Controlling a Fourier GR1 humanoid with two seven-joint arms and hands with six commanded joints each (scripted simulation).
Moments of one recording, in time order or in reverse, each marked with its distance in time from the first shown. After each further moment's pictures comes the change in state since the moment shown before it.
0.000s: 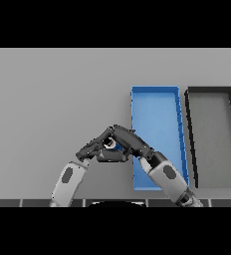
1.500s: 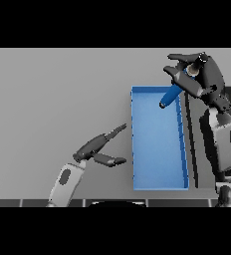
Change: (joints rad) left arm 0.026 0.029 0.004 -0.004 -0.029 0.010 0.048; right arm -0.315 -0.419 -0.511 0.214 -0.415 -0.298 0.126
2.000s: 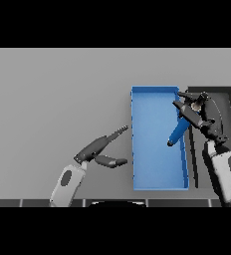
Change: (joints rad) left arm 0.018 -0.014 -0.014 0.002 -0.001 0.007 0.010; right arm 0.468 -0.064 0.093 -0.174 -0.013 -0.174 0.004
